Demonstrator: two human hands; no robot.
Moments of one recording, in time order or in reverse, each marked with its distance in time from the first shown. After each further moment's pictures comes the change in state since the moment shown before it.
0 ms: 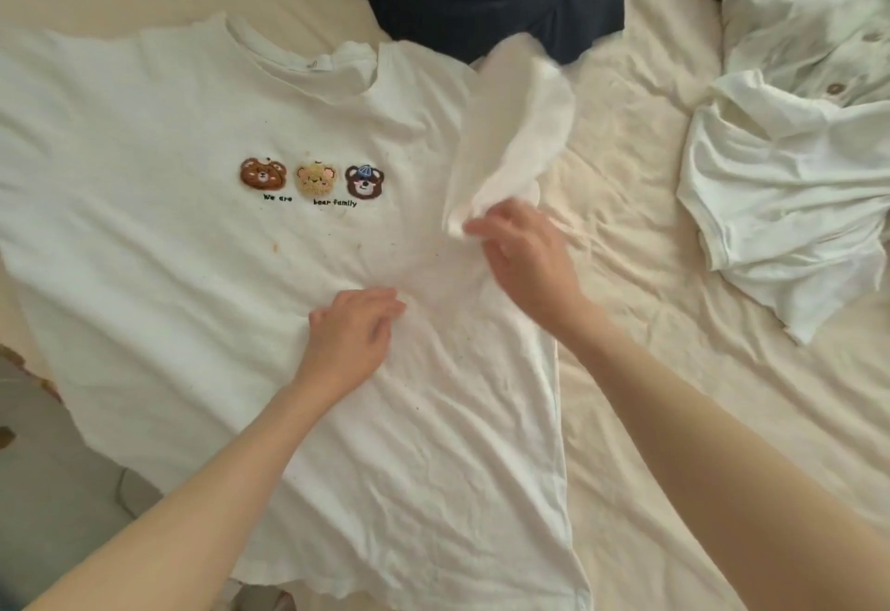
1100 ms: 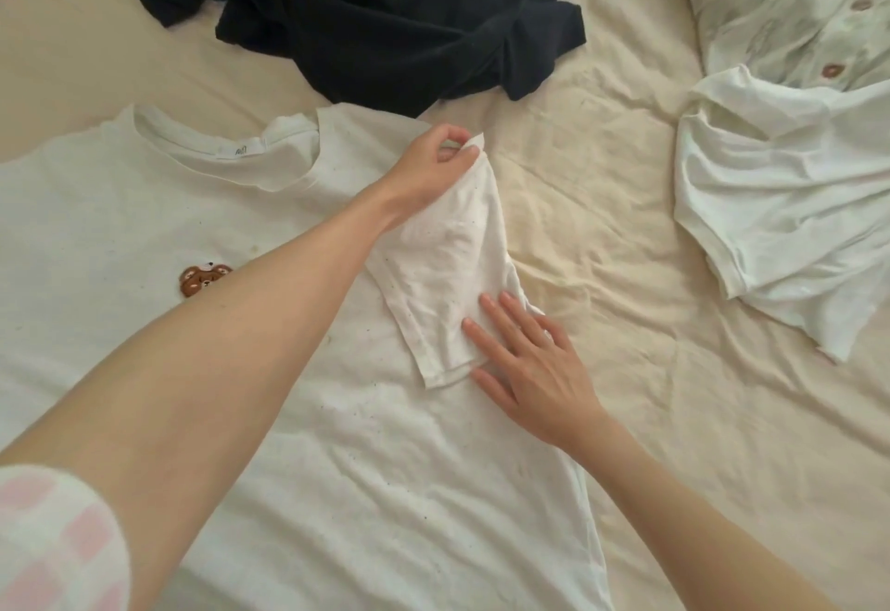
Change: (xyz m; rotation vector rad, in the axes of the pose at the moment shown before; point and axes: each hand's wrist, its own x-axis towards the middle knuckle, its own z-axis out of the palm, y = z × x) left_hand 0.236 0.124 -0.032 -0.487 -0.319 0.090; right_hand -0.052 0.035 0.028 -0.372 -0.387 0.111
